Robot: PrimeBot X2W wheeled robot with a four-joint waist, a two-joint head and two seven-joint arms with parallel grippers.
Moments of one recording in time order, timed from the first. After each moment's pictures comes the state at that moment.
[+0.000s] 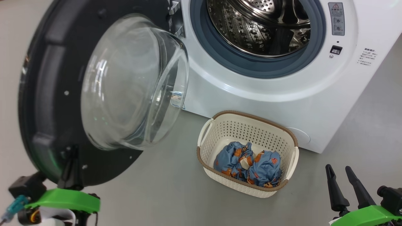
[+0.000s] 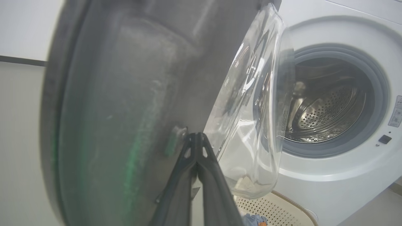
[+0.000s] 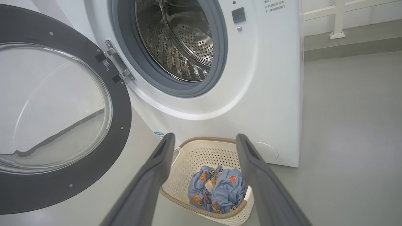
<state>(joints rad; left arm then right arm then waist) -0.28 0.18 -0.06 0.51 -0.58 -0.05 -0.25 0.03 -0.20 0.07 0.28 0.59 0.12 -0.25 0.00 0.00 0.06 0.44</state>
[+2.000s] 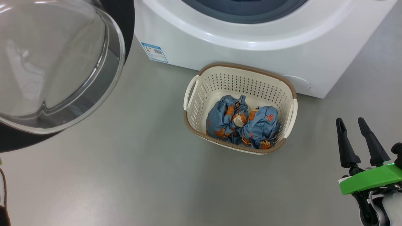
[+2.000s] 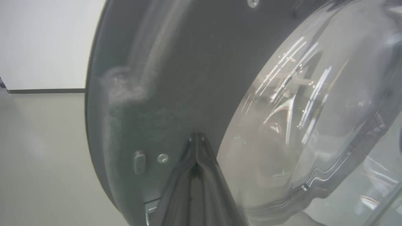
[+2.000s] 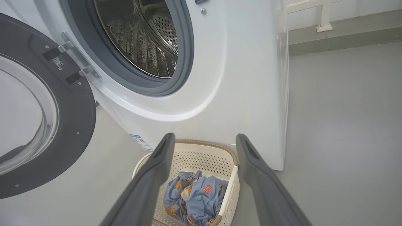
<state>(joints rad) -0.68 0.27 0.55 0.84 -0.18 -0.11 -0.26 -0.16 -0.28 0.07 0.25 0.55 0.12 -0.25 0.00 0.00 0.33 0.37</state>
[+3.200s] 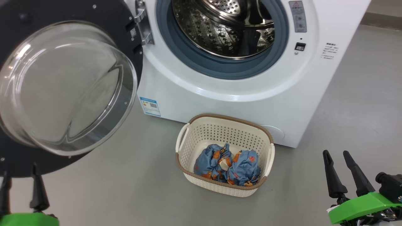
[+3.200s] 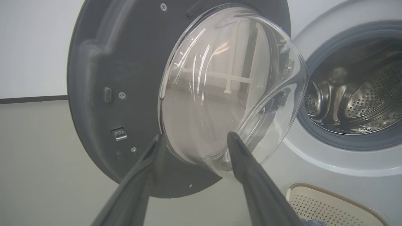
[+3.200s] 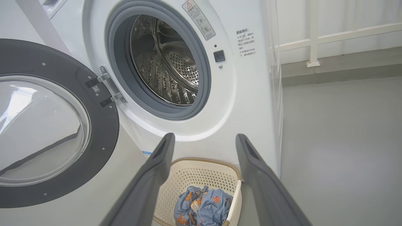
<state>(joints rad) -0.16 0.22 0.21 0.43 -0.35 -0.13 -0.26 -0.03 -0.21 0.09 0.26 0.56 0.12 -0.25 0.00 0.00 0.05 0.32</state>
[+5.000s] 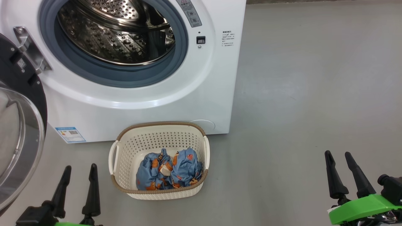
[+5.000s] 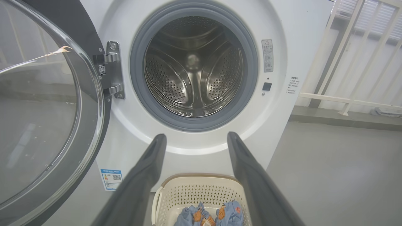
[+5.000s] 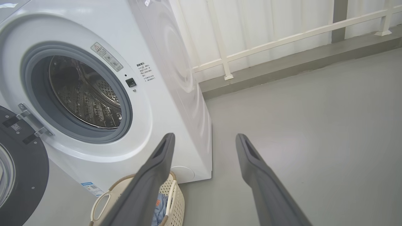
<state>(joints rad) -0.03 0.16 -0.03 0.19 -0.36 -0.13 -0.26 -0.01 -0.19 0.06 0.24 0.56 0.12 -0.25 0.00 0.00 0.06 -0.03</state>
